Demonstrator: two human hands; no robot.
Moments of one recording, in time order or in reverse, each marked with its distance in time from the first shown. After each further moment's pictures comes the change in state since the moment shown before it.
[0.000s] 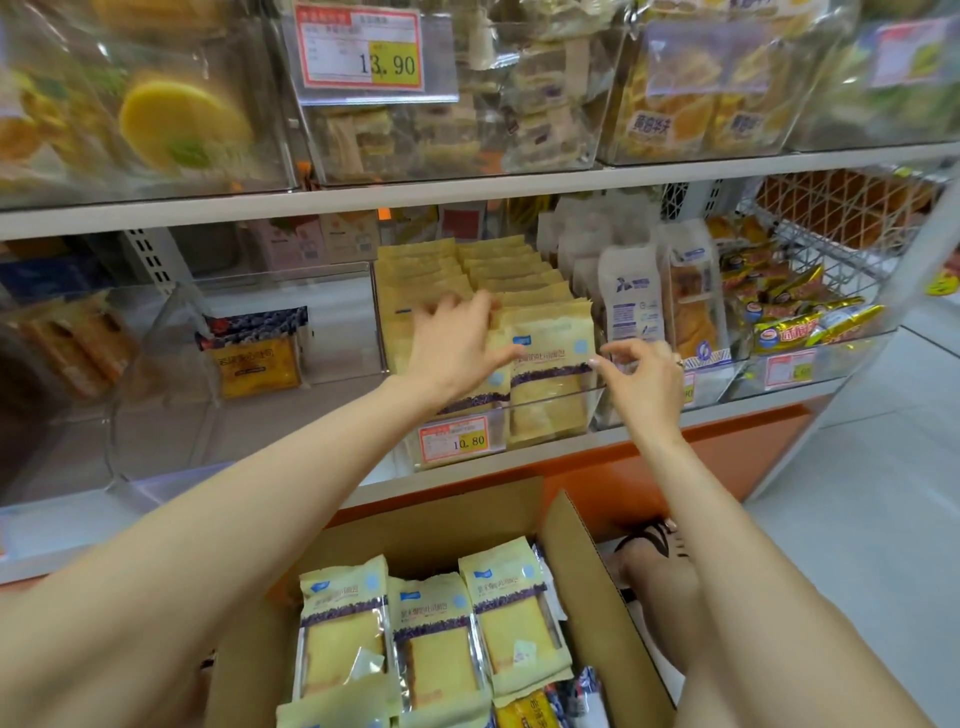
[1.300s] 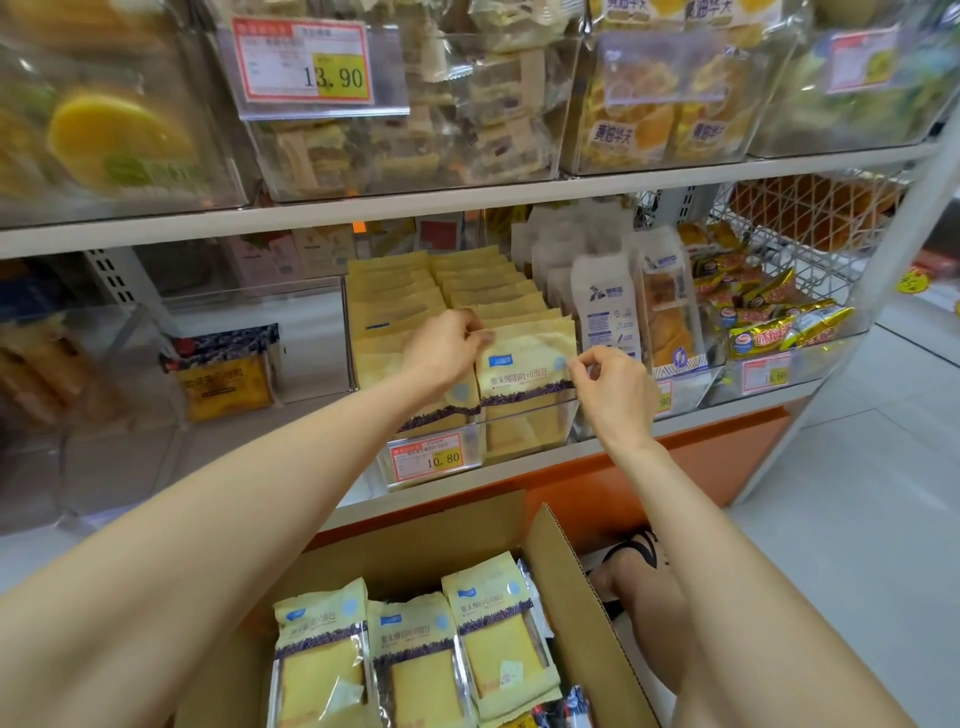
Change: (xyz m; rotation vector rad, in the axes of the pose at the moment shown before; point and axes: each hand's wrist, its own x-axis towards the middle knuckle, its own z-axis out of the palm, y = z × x) left_hand 0.032 0.007 0.019 -0.353 -0.093 -0.184; right_hand 0.005 -0.002 0.001 -0.163 0.046 -0.117
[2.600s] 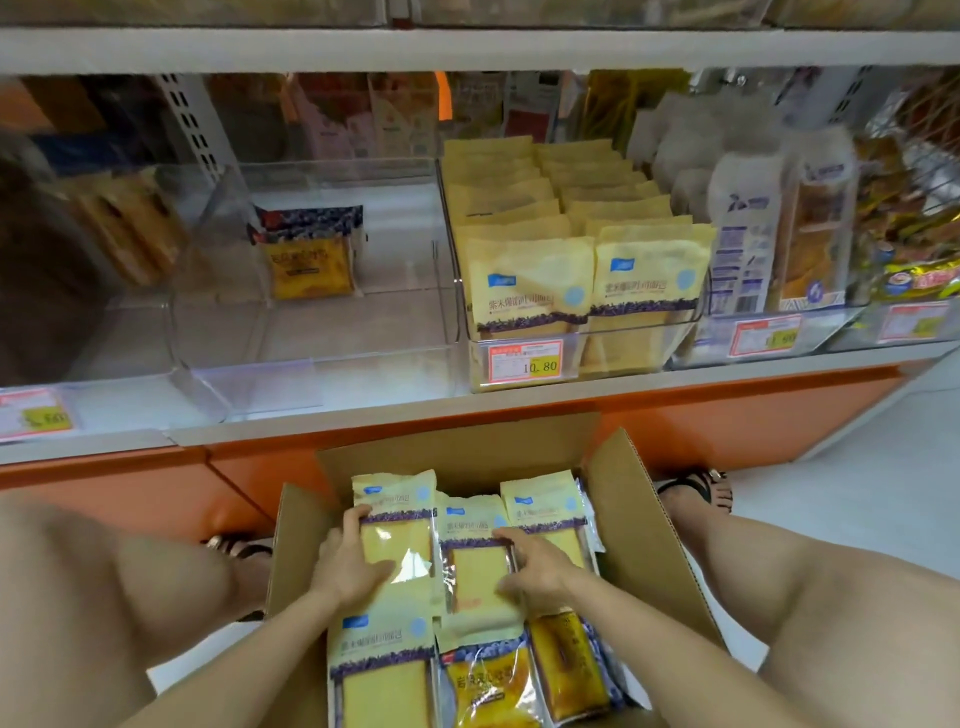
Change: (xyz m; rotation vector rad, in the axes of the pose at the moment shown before) left_hand -0.272 -0.254 0.085 -0.118 -0.280 -0.791; right_hand -0.241 0.033 0.153 0.064 -1.387 0.194
